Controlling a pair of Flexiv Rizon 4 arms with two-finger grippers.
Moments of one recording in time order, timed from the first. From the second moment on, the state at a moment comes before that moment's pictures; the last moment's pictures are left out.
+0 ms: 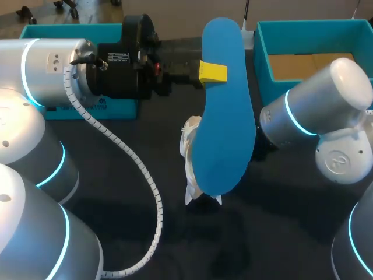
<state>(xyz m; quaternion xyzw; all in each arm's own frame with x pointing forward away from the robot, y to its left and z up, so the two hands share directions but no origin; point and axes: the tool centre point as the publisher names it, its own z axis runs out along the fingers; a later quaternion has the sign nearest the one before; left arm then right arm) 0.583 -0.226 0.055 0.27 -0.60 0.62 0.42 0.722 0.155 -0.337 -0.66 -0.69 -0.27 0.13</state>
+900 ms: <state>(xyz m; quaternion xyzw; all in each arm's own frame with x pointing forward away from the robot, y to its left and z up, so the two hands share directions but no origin) 0.583 -0.226 0.055 0.27 -0.60 0.62 0.42 0.723 0.165 -0.288 -0.62 -0.68 -0.33 0.19</state>
